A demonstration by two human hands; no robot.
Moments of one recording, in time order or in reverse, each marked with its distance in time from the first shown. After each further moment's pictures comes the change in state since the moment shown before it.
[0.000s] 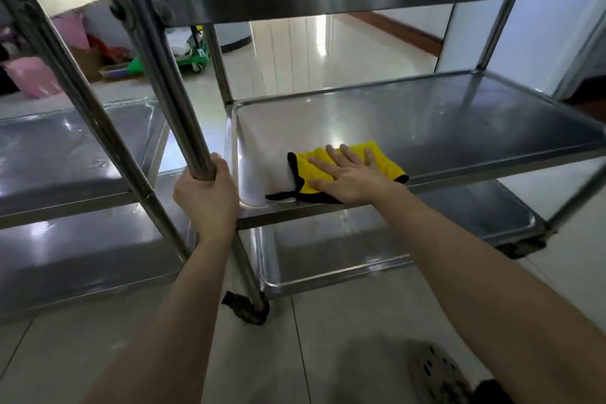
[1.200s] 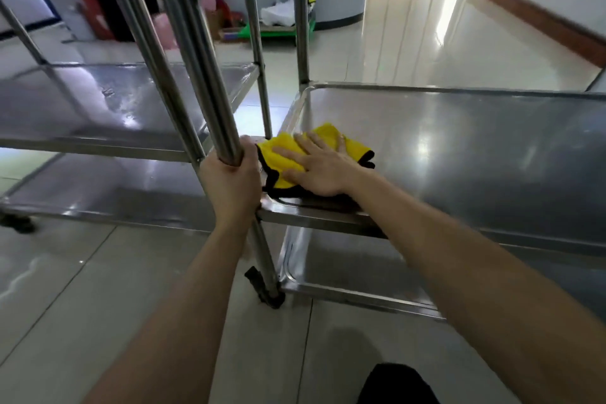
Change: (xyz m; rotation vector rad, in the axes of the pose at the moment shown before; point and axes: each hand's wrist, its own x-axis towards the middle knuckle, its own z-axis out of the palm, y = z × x) left_hand 0.006 -0.007 0.000 0.009 0.132 -0.039; right_hand 0.097 -0.108 -0.003 -0.044 -0.069 -0.596
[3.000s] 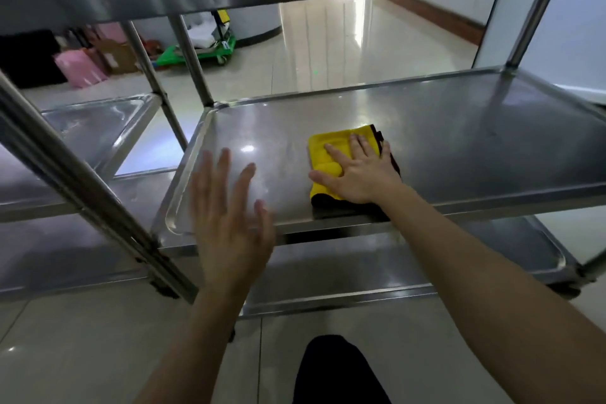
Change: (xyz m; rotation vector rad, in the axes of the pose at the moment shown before) left_hand -0.116 0.006 0.079 0.581 -0.266 0.879; right_hand -0.168 0.168 0.001 0.046 0.156 0.565
